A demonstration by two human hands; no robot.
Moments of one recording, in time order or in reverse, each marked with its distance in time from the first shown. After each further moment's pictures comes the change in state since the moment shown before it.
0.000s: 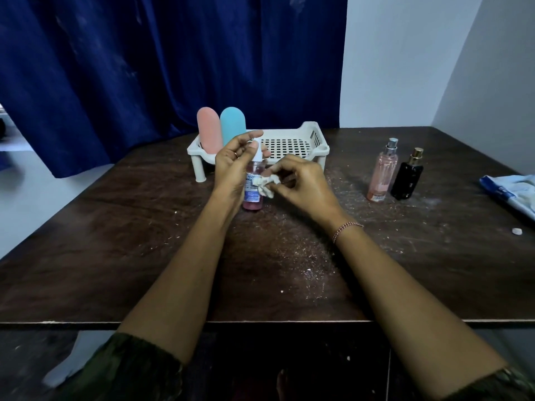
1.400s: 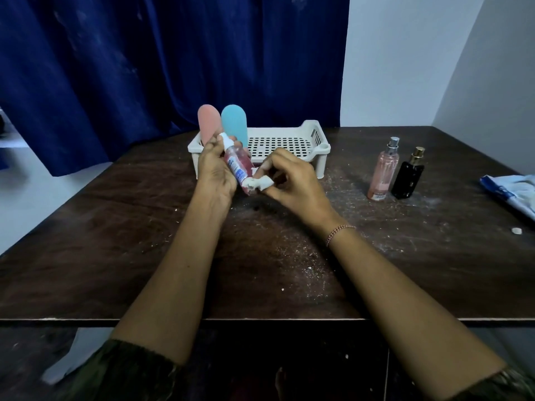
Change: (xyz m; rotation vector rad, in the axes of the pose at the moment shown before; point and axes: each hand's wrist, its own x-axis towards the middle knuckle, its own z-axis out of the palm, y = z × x) left_hand 0.011 0.017 -0.012 -0.521 0.319 -0.319; right_hand -0.002 -0.017 0.007 0.063 0.042 -0.178
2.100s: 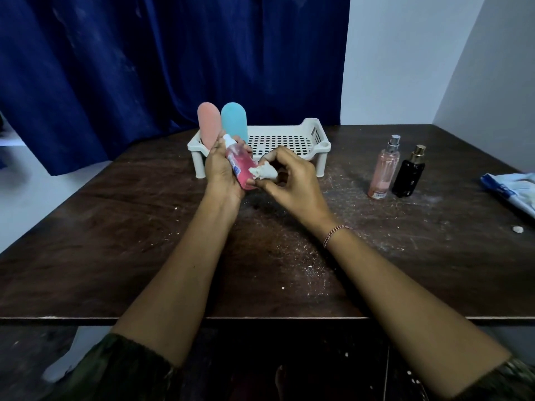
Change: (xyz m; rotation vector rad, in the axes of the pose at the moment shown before) left_hand -0.010 -0.012 0.008 0.003 0.005 -0.005; right_hand -0.001 -0.001 0.010 0.075 0.152 0.055
